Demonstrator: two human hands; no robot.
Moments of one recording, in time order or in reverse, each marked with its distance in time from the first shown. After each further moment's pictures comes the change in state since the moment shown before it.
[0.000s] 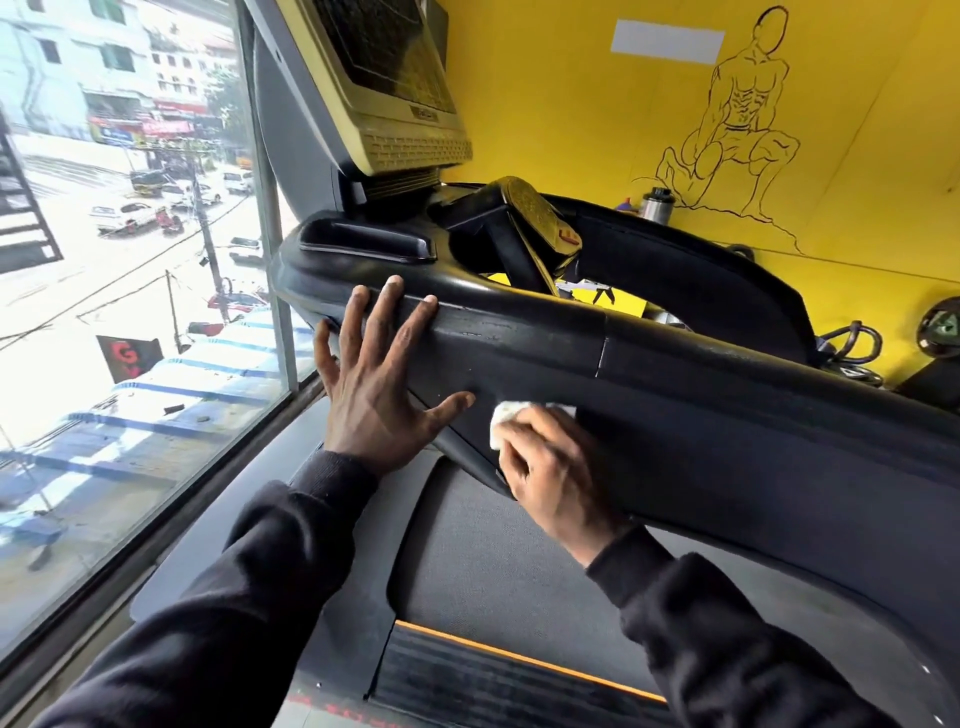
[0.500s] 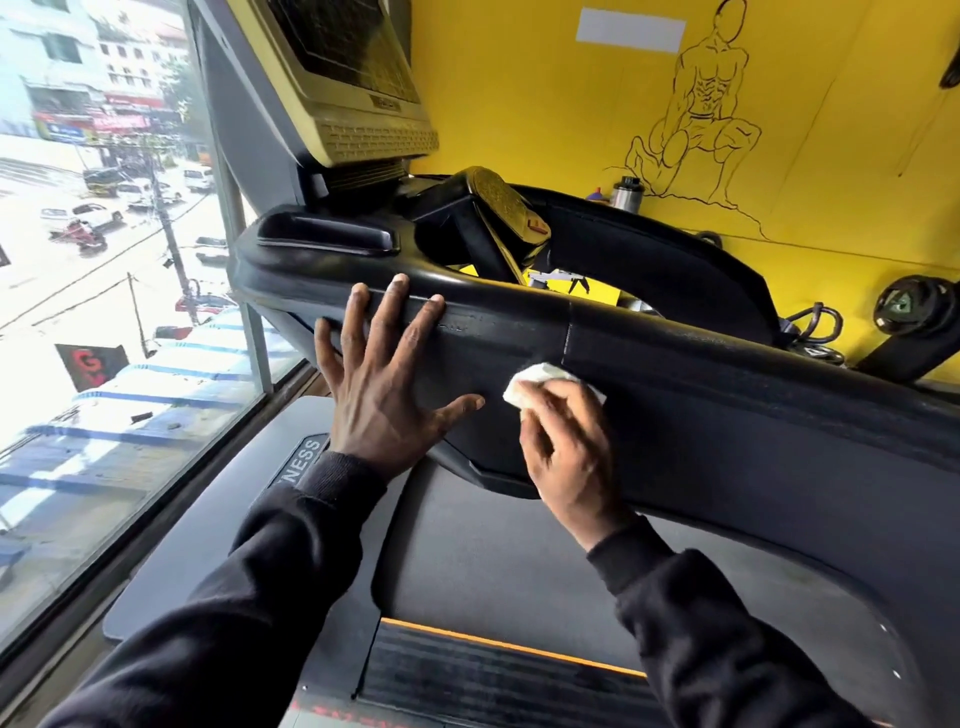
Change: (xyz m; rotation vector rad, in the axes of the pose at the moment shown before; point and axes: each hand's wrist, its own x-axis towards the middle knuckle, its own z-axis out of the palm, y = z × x) left_hand 0.000 0.029 0.013 -0.004 0.014 0.054; right_hand -0.015 0.021 -0.015 0.011 0.230 0.125
